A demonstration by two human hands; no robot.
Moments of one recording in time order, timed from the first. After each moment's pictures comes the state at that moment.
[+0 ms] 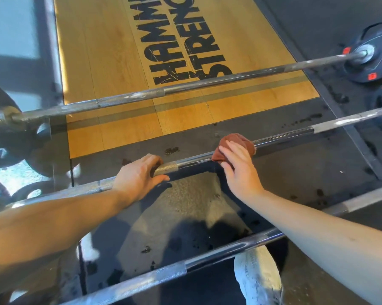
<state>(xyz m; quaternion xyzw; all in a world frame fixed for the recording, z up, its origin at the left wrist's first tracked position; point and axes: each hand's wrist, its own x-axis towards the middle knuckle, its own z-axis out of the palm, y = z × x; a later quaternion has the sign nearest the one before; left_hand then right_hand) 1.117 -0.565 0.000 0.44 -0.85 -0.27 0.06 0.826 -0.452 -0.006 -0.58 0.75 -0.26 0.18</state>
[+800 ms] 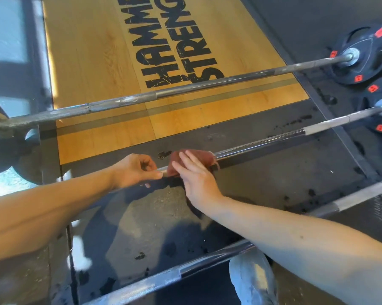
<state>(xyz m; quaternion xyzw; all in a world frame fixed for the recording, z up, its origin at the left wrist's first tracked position) 1.105 -0.608 0.010 0.45 -0.70 -0.55 -0.06 0.908 -0.473 -0.020 -0.67 0.68 -0.26 0.17</state>
